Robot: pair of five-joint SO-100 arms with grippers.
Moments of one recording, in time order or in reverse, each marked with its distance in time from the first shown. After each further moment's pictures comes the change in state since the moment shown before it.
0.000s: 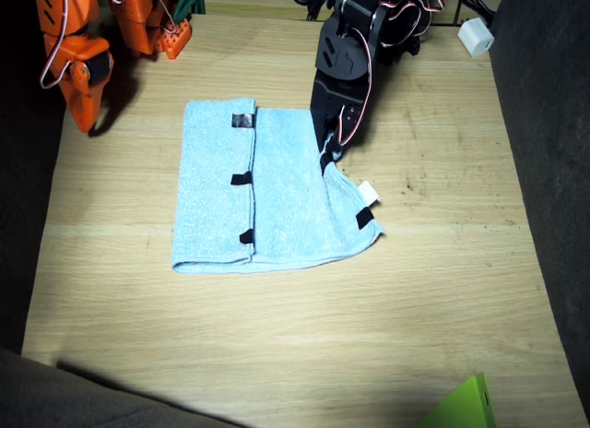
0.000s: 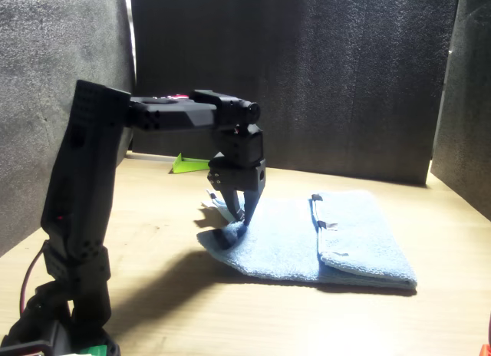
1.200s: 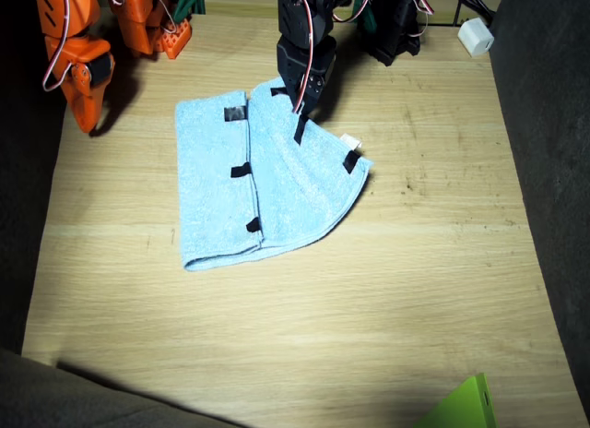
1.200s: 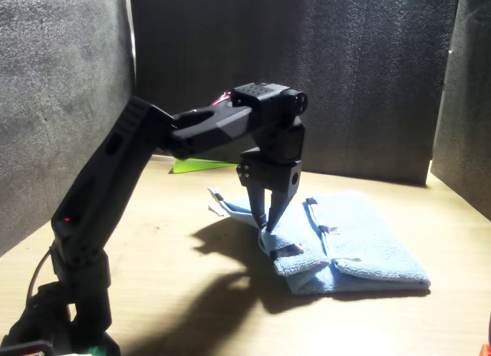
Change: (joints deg) arm 0 -13.3 -11.0 -27.2 26.5 -0.9; arm 1 -0.2 -1.0 0.1 0.0 0.0
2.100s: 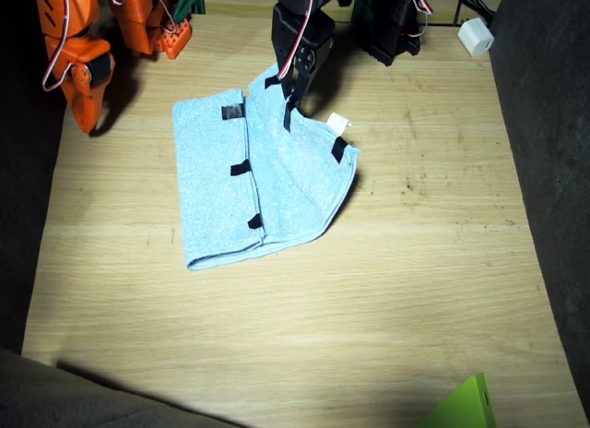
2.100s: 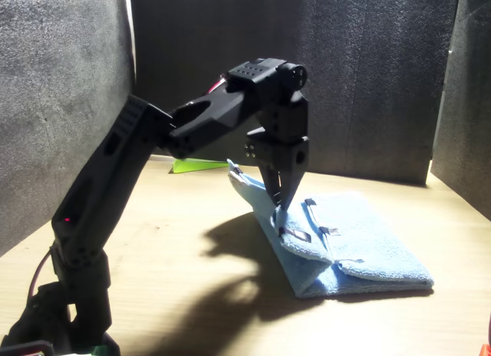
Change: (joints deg) arm 0 0.3 -2.1 -12.1 0.3 11.6; arm 1 0.0 0.1 0.0 0.0 0.0
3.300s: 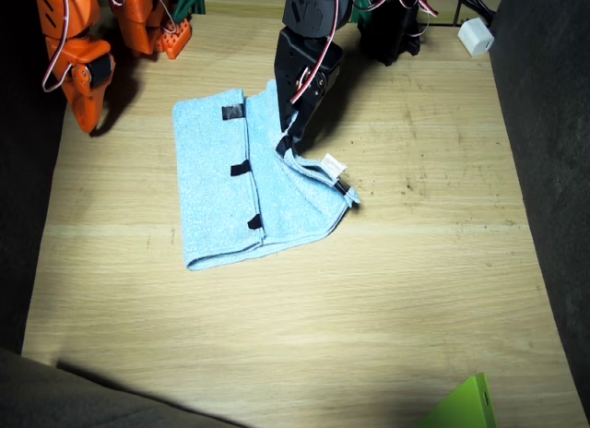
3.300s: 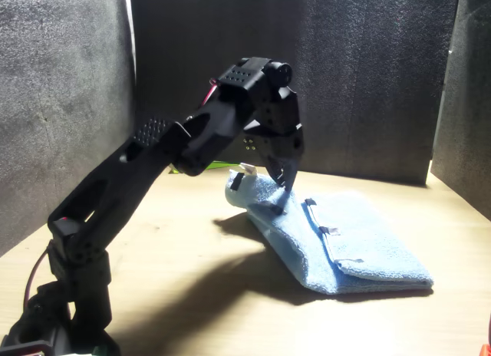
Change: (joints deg) arm 0 5.7 -17.8 -31.0 0.1 0.9; arm 1 0.0 -0.5 0.0 0.0 0.9
